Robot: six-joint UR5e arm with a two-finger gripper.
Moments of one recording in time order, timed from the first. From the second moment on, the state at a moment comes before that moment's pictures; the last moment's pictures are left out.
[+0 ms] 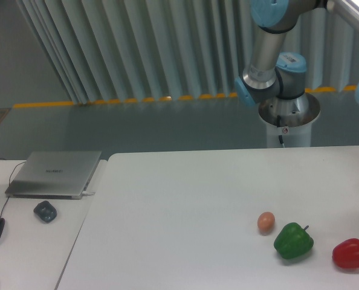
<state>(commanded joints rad) 2.64 -2.00 -1.40 -1.25 1.56 1.57</state>
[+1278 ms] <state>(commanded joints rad) 2.87 -1.85 -1.53 -1.22 1.56 1.60</state>
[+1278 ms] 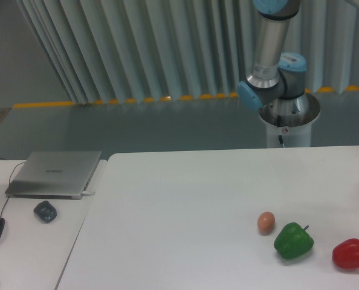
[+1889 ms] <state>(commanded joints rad) 3.02 -1.88 -1.54 -1.21 1.48 1.53</state>
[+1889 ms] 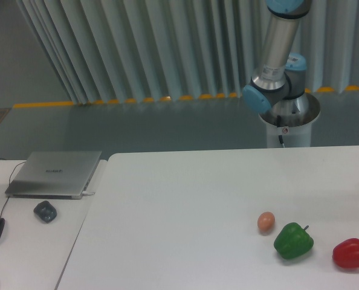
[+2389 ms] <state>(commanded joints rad) 3.04 -1.95 -1.58 -1.09 1.48 1.46</state>
